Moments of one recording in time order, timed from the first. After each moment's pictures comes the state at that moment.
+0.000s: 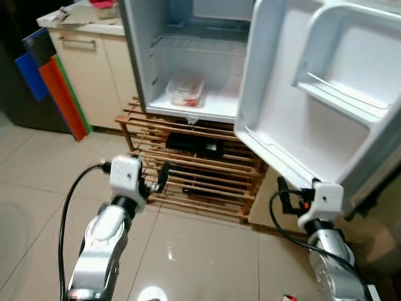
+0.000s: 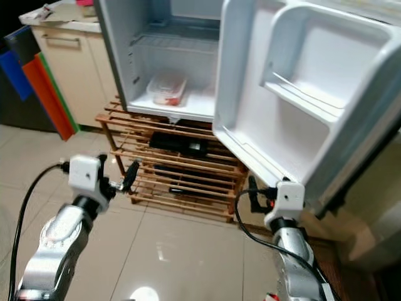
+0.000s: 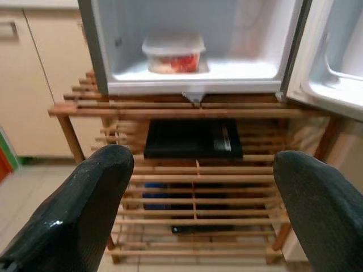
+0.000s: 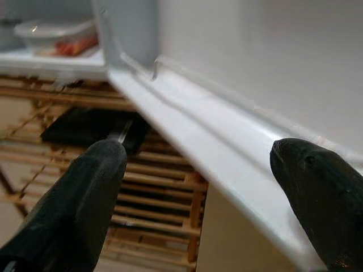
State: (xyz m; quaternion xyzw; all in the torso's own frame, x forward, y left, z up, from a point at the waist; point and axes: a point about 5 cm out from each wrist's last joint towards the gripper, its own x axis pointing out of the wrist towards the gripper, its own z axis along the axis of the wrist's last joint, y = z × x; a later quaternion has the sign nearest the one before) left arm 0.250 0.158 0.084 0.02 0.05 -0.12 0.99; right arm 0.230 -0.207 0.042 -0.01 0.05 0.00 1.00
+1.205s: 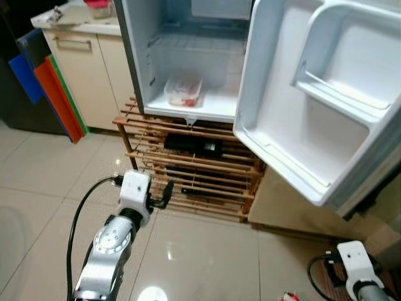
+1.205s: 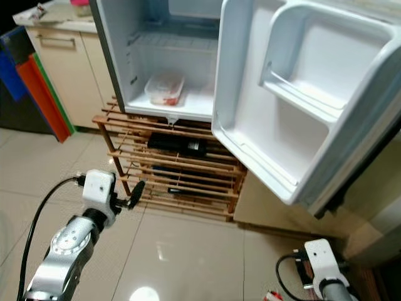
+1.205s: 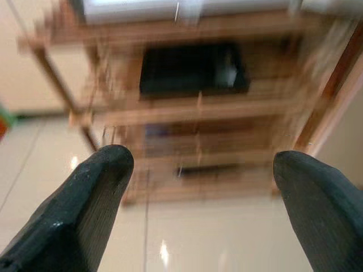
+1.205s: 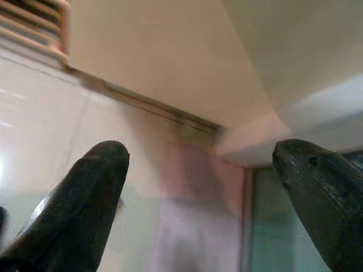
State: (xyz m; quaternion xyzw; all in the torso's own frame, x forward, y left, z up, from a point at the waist) left arm 0.244 0.178 0.023 0.07 0.19 -0.10 0.98; right arm 0.154 -0.315 -0.044 -0.23 0.36 -0.08 0.90
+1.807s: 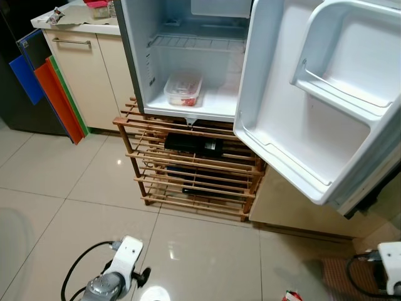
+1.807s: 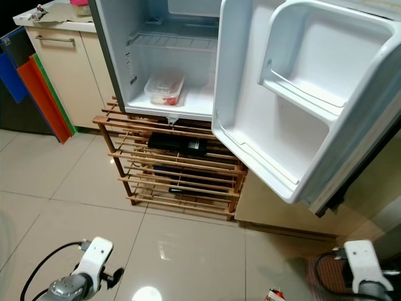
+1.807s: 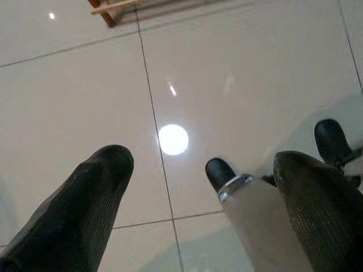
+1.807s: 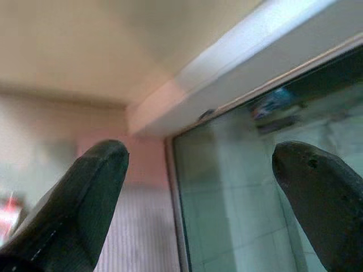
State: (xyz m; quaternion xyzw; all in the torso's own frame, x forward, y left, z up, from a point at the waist) left arm 0.174 0.208 -0.074 0.14 0.46 -0.12 0.87; right arm 0.173 -0.377 -0.002 -0.26 0.34 -0.26 0.87
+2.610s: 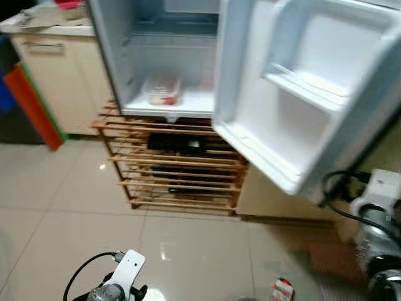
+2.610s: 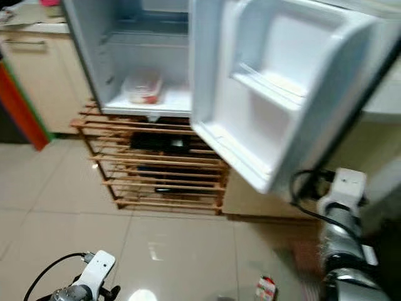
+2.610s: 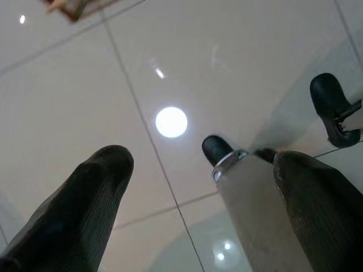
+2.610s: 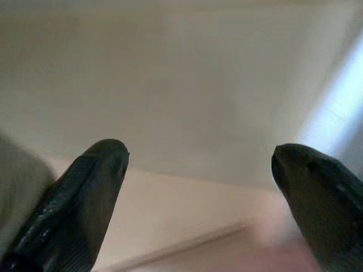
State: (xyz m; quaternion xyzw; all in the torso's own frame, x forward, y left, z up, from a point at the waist) left arm 0.162 0.209 -0.086 0.17 0.50 -0.14 0.84; right arm 0.289 -0.276 0.048 0.04 0.07 -0.12 0.99
